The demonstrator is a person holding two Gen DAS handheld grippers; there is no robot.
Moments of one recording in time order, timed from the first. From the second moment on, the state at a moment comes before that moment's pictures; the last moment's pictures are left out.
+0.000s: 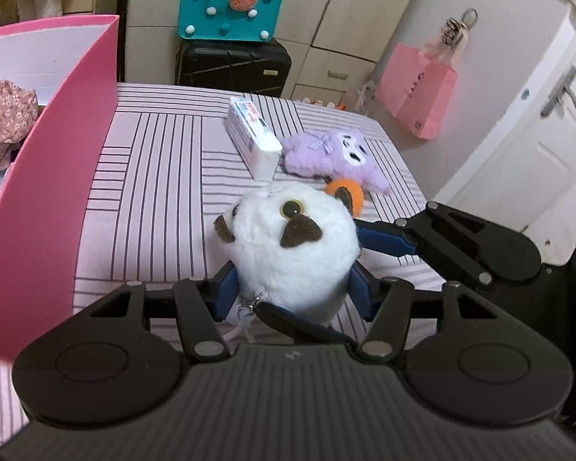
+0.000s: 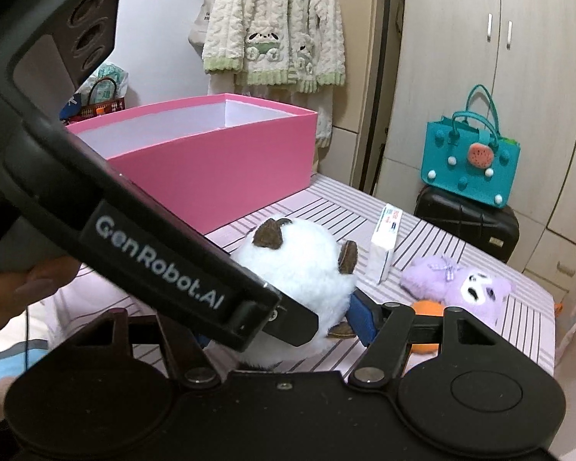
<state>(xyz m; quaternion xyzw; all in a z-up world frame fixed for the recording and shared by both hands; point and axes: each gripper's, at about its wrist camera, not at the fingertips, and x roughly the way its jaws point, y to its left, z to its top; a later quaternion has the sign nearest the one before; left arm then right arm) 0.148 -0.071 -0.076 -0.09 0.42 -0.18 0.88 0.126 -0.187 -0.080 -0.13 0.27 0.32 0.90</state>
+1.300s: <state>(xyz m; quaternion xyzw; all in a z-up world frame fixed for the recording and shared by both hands) 0.069 0.058 0.036 -0.06 0.39 -0.18 0.90 0.089 -0.093 0.026 -0.11 0.24 0.46 0.85</state>
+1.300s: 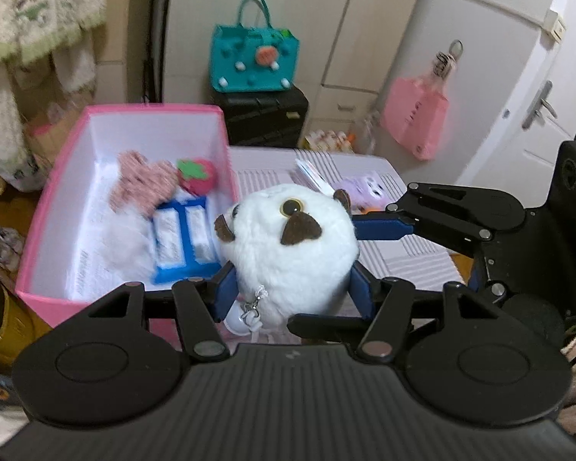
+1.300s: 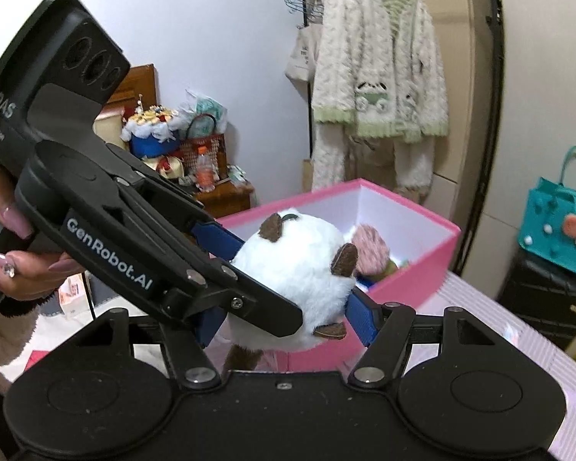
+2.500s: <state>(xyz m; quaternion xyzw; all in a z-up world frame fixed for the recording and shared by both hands) 0.256 0.182 -0.016 -0.04 0.42 -0.02 0.90 0.288 0.061 -0.029 -0.21 0.33 0.53 0.75</state>
